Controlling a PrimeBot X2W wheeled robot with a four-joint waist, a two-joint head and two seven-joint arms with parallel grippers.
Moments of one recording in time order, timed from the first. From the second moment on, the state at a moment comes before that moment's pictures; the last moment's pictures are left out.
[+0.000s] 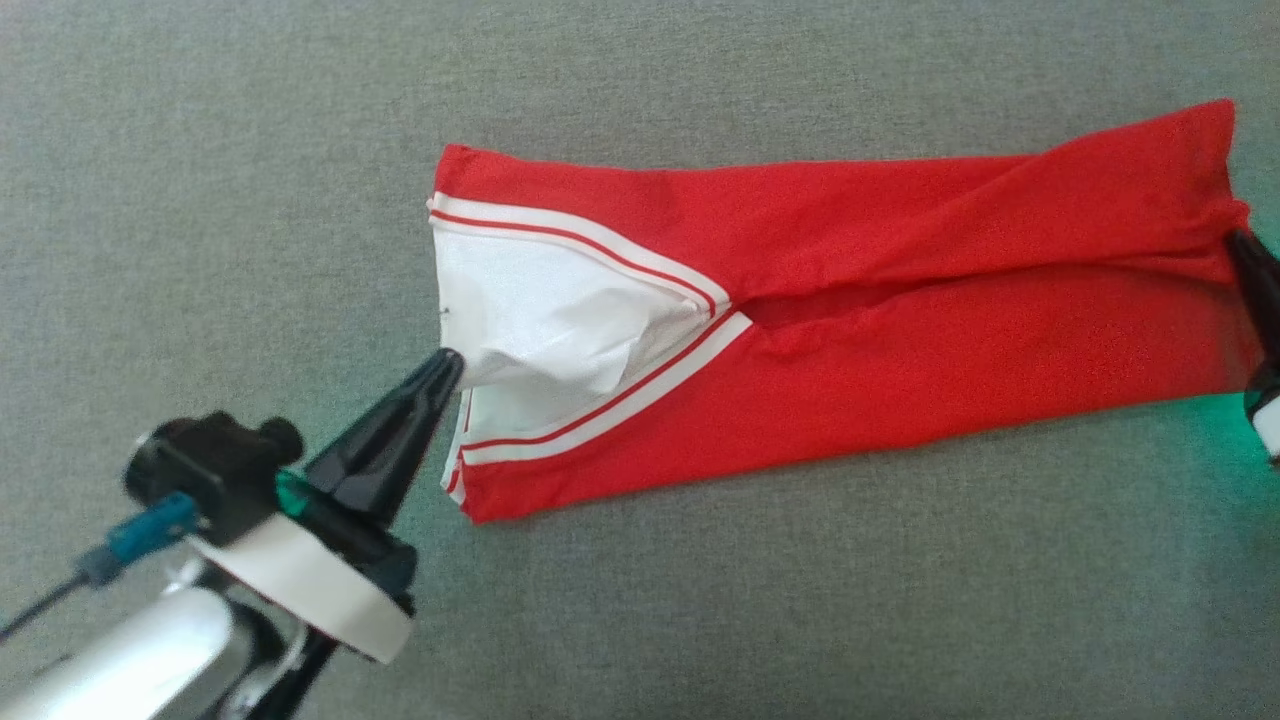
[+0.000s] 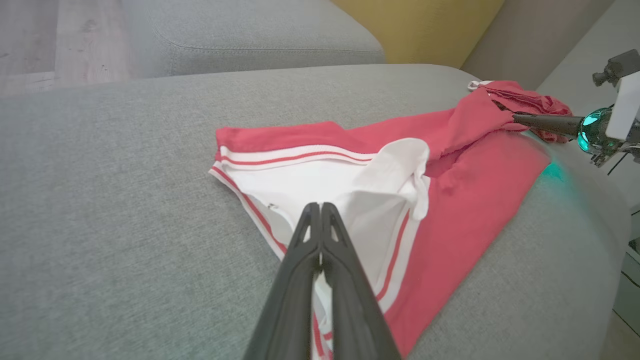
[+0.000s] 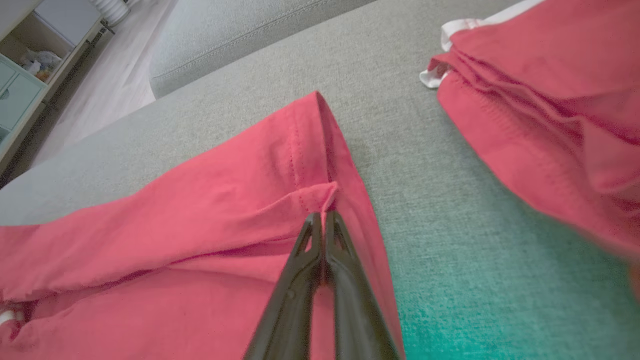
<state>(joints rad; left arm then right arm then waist) -0.42 0.82 -0.90 -0.32 -0.86 0.19 -0.02 -0.24 -0.57 0.07 0.18 0.91 0.13 0.26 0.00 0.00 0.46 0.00</state>
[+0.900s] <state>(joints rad) -0.18 0.26 -0.65 -0.07 -0.32 0.53 -0.26 -0.10 -0.23 -0.29 0.19 0.56 0.13 0.12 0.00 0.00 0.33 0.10</state>
